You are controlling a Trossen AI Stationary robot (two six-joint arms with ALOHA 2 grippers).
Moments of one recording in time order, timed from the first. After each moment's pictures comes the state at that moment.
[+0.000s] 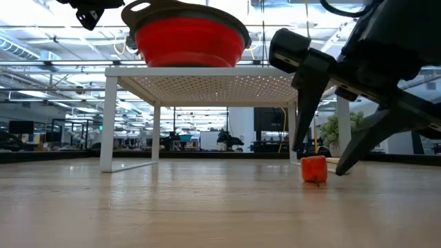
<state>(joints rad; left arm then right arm) -0.35 0.72 0.69 -0.30 -0.39 -0.23 0.50 1.80 1.01 -0.28 0.26 -0.93</state>
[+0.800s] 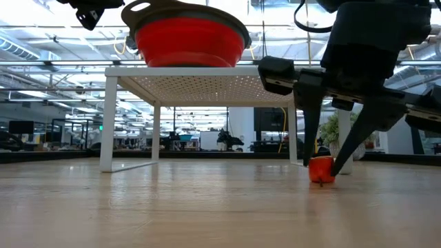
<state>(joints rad) -0.35 0.72 0.69 -0.30 -0.39 -0.23 0.41 1.80 1.01 -0.29 0.05 -0.74</state>
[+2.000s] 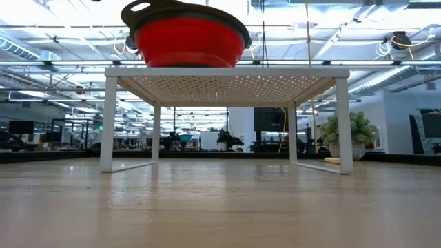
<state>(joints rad) -0.48 0.77 0.69 -0.03 -0.35 -0.09 0.52 1.49 1.01 0.01 0.05 -0.32</state>
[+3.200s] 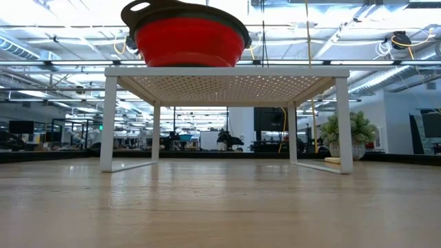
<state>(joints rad) -0.50 1.35 0.81 0.77 -0.46 0.49 0.31 1.40 1.01 0.50 0.05 0.07</state>
